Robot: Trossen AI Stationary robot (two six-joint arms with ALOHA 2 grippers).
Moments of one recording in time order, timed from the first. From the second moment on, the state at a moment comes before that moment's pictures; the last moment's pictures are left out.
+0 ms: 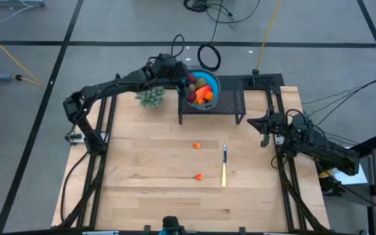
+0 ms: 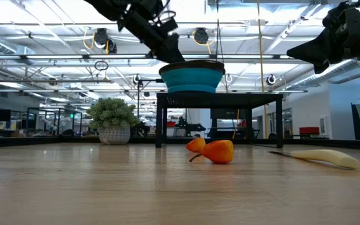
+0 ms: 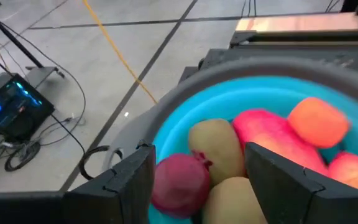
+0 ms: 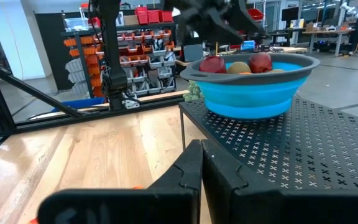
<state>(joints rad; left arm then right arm) 0.52 1.70 1.47 -0.22 0.01 0.30 -0.38 0.00 0.19 -0.17 -0.11 0.09</state>
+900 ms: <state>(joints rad) -0.01 1.54 1.50 -0.39 -0.09 0.08 -0.38 0.00 0.19 -0.17 -0.11 0.09</state>
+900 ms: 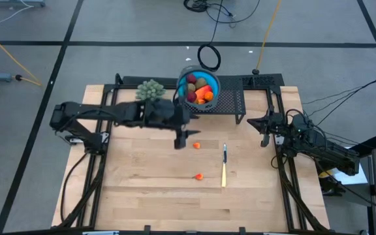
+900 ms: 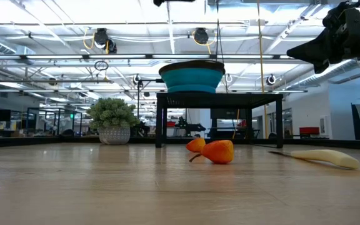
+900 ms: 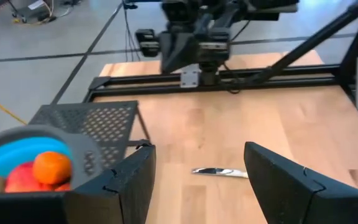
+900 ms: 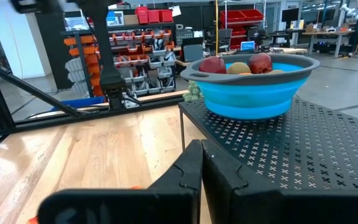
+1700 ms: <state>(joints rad) -0.23 1.62 1.50 -0.35 -0.29 -0.08 -0.38 0.00 0.19 -0.17 -0.11 0.06</state>
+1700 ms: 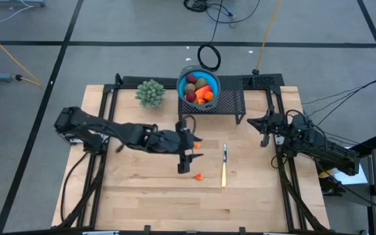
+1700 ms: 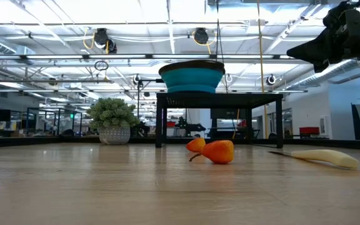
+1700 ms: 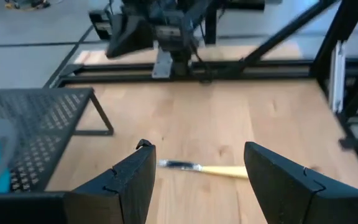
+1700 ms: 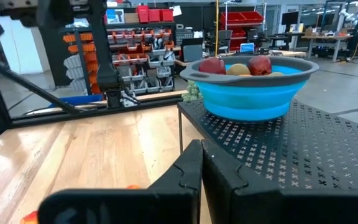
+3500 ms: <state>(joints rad) 0.01 2.07 1.49 -0.52 -0.13 0.07 -0.38 0.01 0.19 -0.18 -0.11 0.06</state>
